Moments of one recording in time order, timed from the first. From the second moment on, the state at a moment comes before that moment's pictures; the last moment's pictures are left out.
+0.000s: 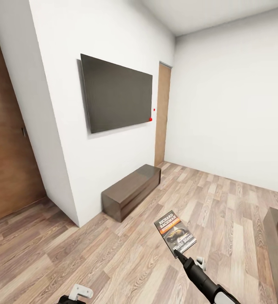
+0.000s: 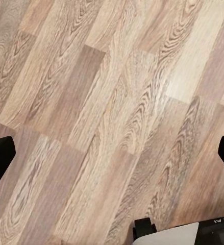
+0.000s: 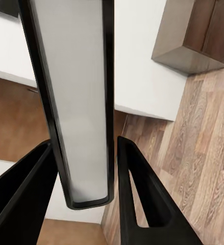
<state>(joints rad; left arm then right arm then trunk) -0.28 0.07 -0.08 -0.51 -0.13 0.18 -0.11 -0.50 -0.10 0.19 -0.14 -1.09 0.09 0.96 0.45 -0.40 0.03</state>
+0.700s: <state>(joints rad) -0.28 0.07 -0.08 -0.51 -0.13 0.18 -0.11 -0.50 -0.10 0.19 -0.14 -1.09 0.09 0.96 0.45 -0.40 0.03</state>
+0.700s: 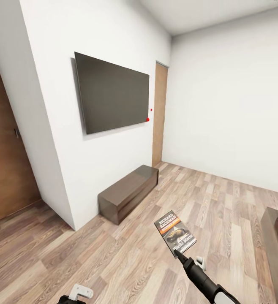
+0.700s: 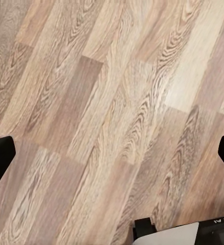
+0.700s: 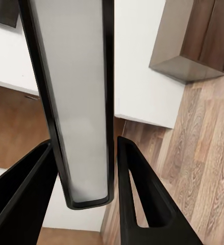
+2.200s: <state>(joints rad) -0.28 0.07 -0.08 -0.51 -0.13 0.18 -0.11 -0.50 -0.10 0.19 -0.14 -1.09 0.09 0.96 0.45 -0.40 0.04</state>
